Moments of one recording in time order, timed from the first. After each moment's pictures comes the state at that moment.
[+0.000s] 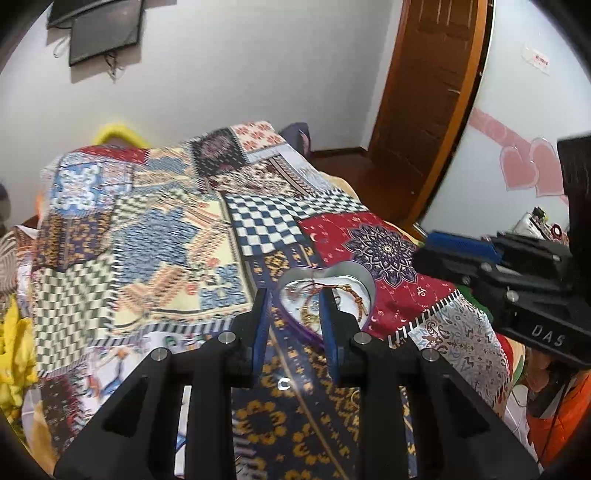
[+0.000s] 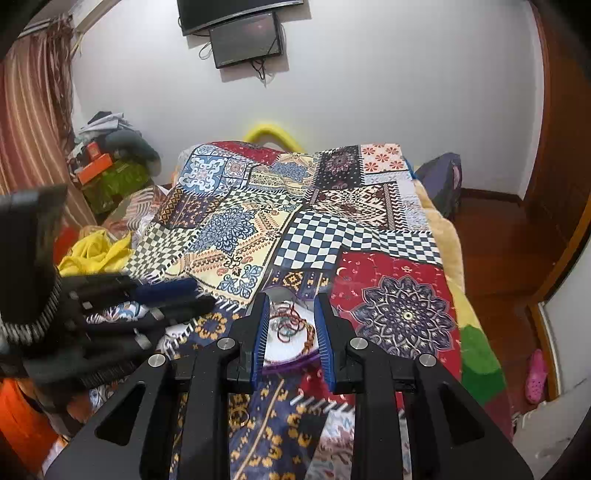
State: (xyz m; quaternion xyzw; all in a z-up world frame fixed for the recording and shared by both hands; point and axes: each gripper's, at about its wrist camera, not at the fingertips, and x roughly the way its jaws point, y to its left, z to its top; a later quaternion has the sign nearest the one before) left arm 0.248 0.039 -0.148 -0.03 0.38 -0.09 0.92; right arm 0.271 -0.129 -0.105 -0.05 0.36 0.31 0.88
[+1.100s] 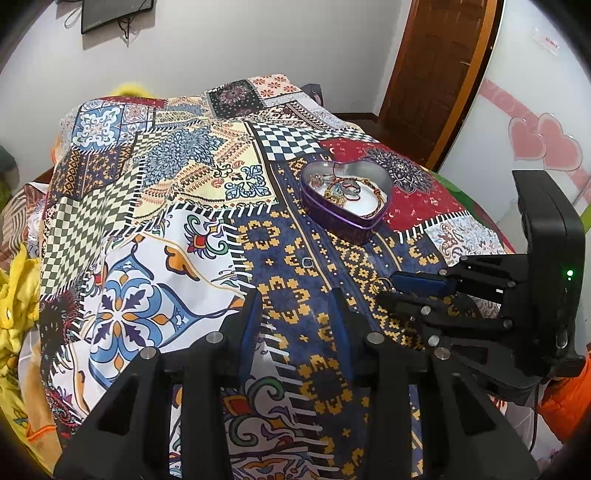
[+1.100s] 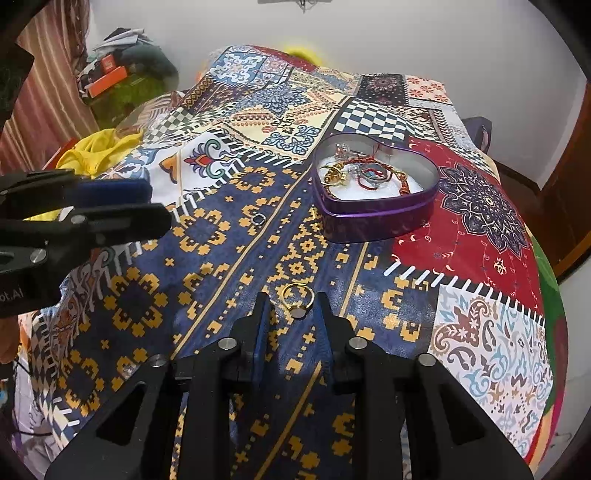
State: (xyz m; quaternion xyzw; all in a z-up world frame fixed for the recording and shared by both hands) left arm 0.184 0.057 -0.202 -0.03 0.44 -0.08 0.89; right arm 0.218 -0.088 -0.202 -0.14 0.44 0.32 0.83
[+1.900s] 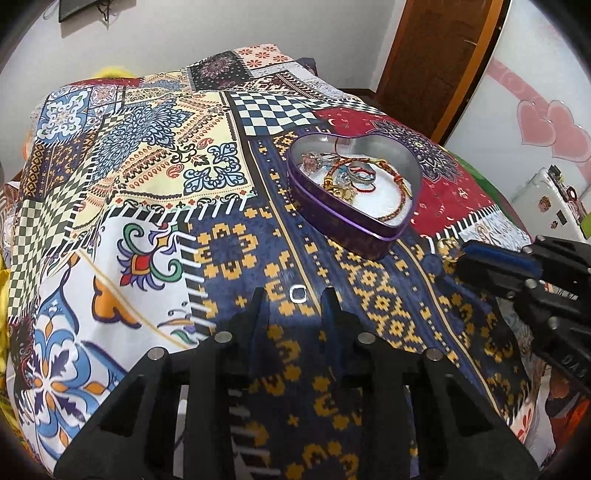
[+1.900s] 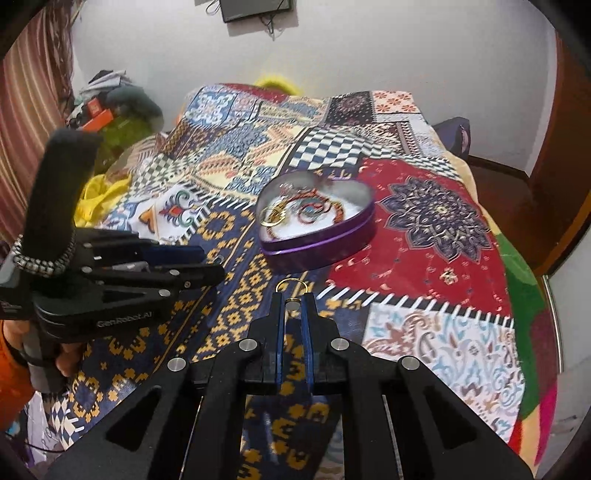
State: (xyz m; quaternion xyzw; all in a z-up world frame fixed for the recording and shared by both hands) left arm 0.247 0.040 -0.244 -0.02 0.49 -0.09 0.87; right arm 0.237 -0.126 -0.178 -0.08 0.41 0.31 0.85
